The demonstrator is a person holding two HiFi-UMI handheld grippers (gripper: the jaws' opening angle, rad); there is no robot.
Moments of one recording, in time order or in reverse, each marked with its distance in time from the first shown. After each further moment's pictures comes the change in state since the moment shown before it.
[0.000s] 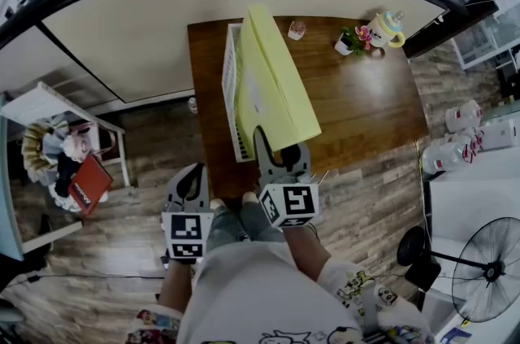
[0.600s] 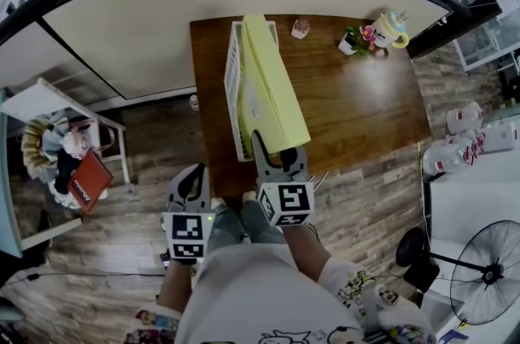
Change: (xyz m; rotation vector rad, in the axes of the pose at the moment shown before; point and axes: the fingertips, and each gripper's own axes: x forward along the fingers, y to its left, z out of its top) left arm 0.002 0.000 -0.008 -0.006 0.016 -0.003; right arm 0.006 0.005 -0.033 -0.037 0.107 0.018
